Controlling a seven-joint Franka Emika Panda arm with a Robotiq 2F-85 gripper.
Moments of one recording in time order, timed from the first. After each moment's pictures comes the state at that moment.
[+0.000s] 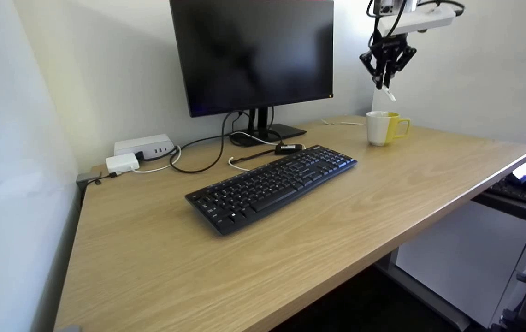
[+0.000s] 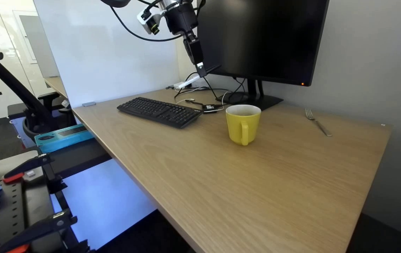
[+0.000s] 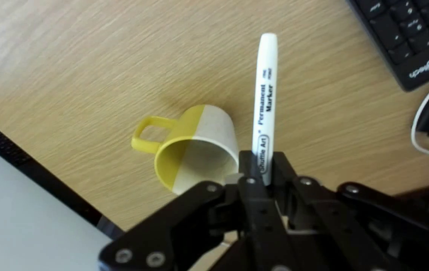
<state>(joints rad) 0.16 0.17 -0.26 -2.20 -0.39 2.57 0.77</state>
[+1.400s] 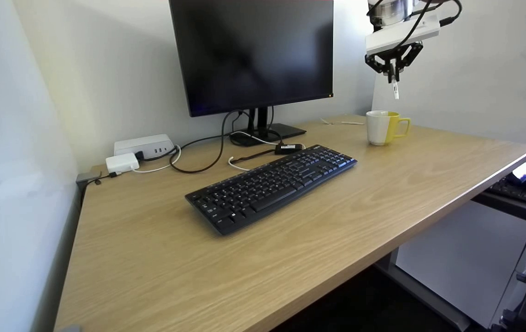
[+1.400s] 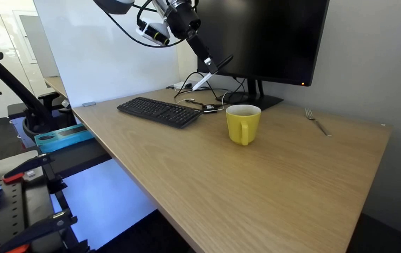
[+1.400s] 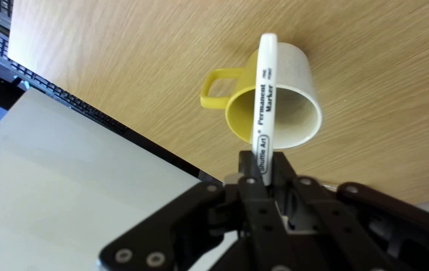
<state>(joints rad) 0.11 0.20 -0.18 -2.15 -0.86 2.42 1.42</state>
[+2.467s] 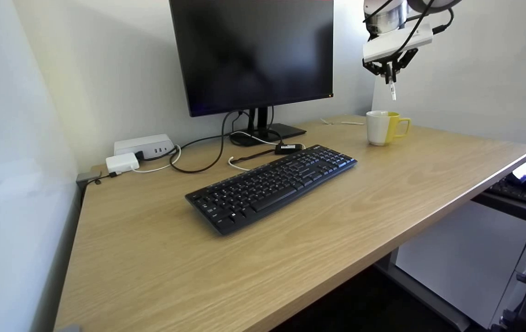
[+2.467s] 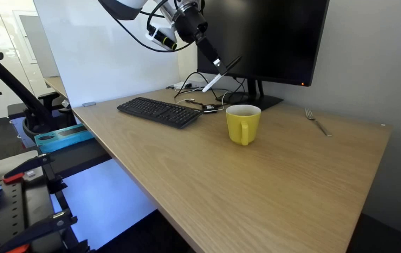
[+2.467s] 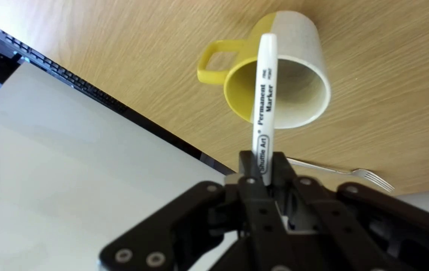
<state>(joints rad) 0.08 0.27 -0.18 -2.08 -0.95 2.42 1.46</state>
